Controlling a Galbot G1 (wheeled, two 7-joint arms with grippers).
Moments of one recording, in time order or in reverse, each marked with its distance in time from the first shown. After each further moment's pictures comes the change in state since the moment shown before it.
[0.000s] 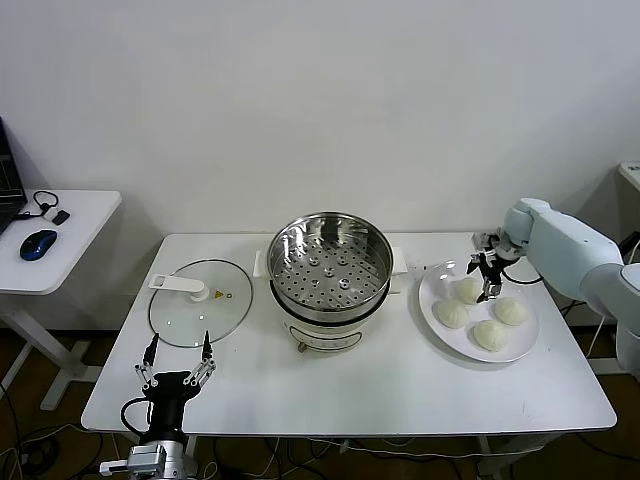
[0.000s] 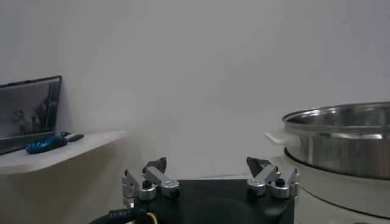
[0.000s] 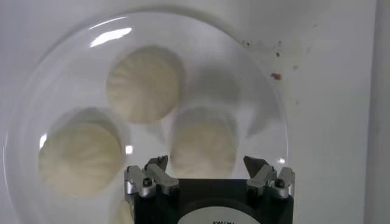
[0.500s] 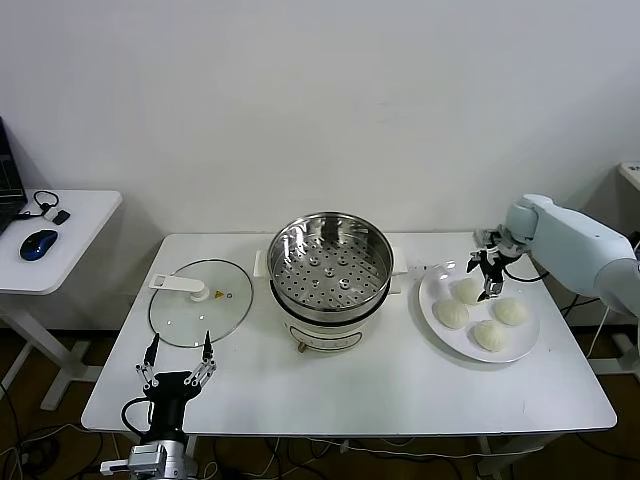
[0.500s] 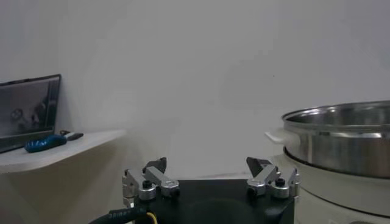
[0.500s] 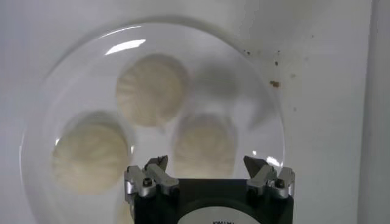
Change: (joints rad) left arm 0.000 0.000 0.004 0.000 0.000 0.004 0.000; right arm 0.036 -0.037 -0.056 0.072 0.034 -0.016 0.003
